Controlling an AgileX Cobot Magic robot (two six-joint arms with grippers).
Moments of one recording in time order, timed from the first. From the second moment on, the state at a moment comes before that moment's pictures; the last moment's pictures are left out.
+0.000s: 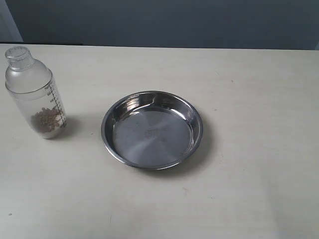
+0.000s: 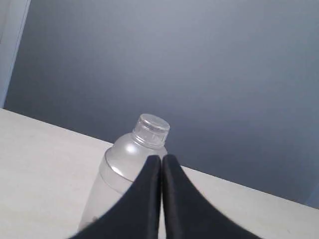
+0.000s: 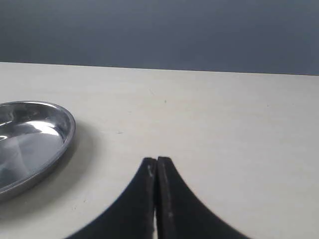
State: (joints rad) left arm 0.03 0.01 0.00 -0.42 -0.03 0.00; right arm 0.14 0.00 0.00 0.06 0.31 -0.03
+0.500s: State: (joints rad) left arm 0.03 0.21 -0.18 -0.31 -0.25 -0.02; right arm 0.14 0.00 0.00 0.06 0.31 -0.03
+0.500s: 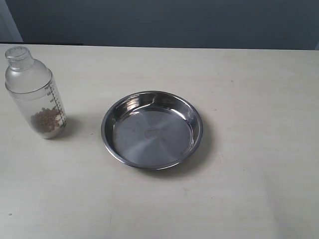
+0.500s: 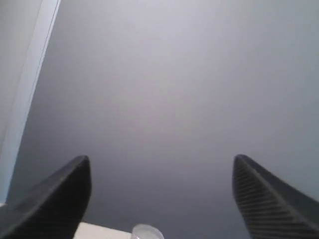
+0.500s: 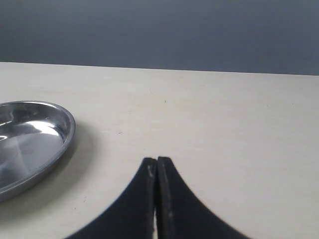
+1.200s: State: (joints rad) left arm 0.03 1.15 -0.41 0.16 -0.81 -0.17; right arm 0.14 0.00 0.00 0.06 0.31 -0.03
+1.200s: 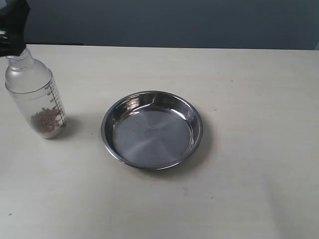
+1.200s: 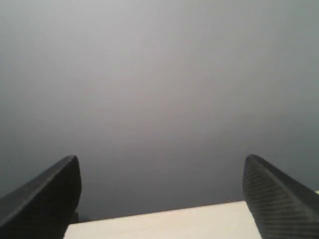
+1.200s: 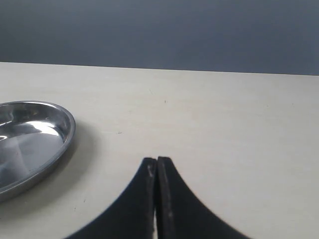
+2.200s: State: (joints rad) left arm 0.03 1.64 -0.42 0.09 -0.97 -0.07; right arm 0.14 0.00 0.00 0.06 0.31 -0.03
